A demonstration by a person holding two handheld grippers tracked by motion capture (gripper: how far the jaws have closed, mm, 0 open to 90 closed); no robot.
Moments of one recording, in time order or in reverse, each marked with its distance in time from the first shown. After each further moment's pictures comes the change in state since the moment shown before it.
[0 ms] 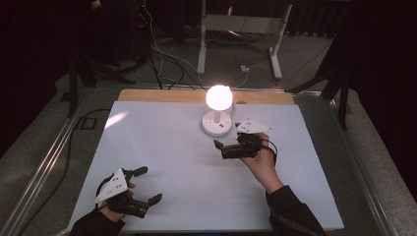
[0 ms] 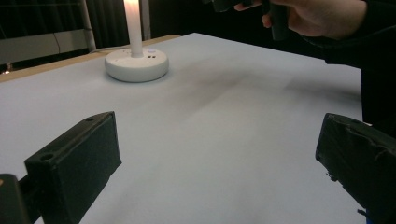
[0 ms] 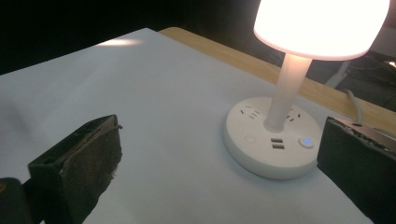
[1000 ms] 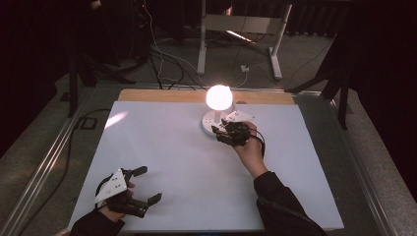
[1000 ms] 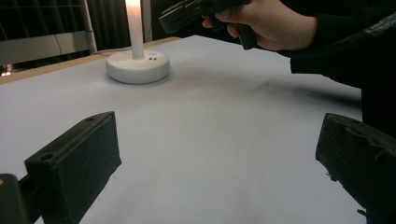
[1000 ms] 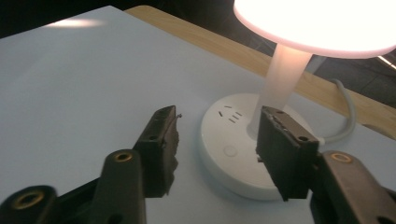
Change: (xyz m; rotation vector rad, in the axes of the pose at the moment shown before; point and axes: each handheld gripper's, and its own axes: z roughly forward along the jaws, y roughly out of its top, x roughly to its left) left arm 0.001 0.000 -0.001 -0.008 0.001 -0.003; right arm -0.015 0.006 0.052 0.086 -0.096 -0.004
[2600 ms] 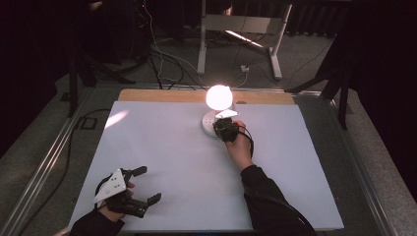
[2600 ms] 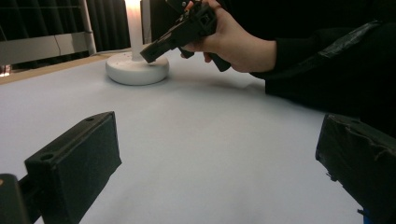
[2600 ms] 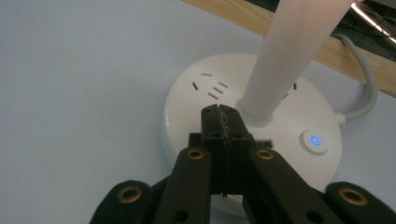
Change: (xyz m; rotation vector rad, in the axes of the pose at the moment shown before) left arm 0.000 0.000 -0.001 -0.005 -0.002 -0.004; right arm -0.006 -0.014 0.063 0.147 -0.093 0.014
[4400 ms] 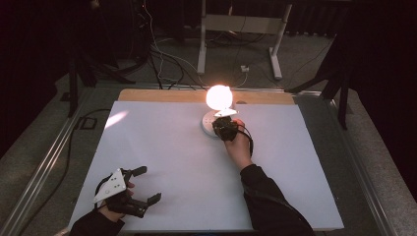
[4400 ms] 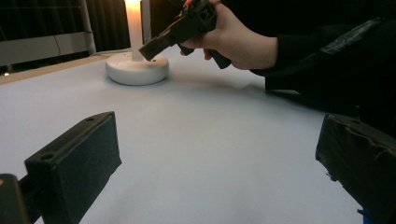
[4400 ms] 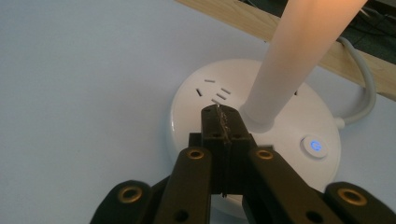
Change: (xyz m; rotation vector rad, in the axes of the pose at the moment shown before) left arm 0.000 0.000 0.000 0.000 -0.001 -0.001; right arm 0.003 0.006 -0.004 0.009 0.000 0.004
